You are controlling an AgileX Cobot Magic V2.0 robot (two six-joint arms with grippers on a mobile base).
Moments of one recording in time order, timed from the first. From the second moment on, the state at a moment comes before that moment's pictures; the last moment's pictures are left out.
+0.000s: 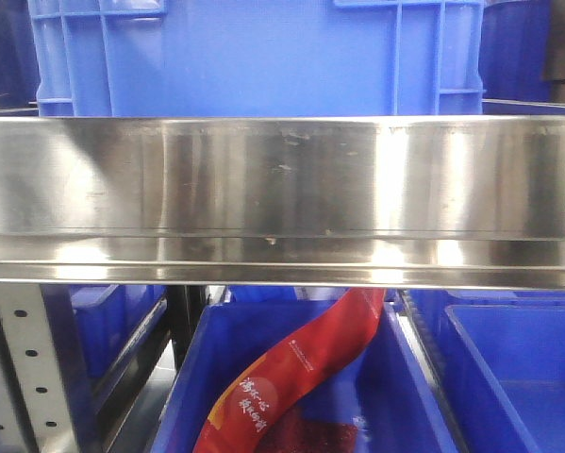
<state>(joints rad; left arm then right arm) 0.00 0.57 -0.77 -0.21 0.40 0.02 0.15 0.50 -0.81 0.25 0.47 -0.12</state>
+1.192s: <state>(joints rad) -0.17 0.91 -1.04 -0.63 0.45 0.39 0.20 0.69 -0.98 0.33 0.46 -0.12</state>
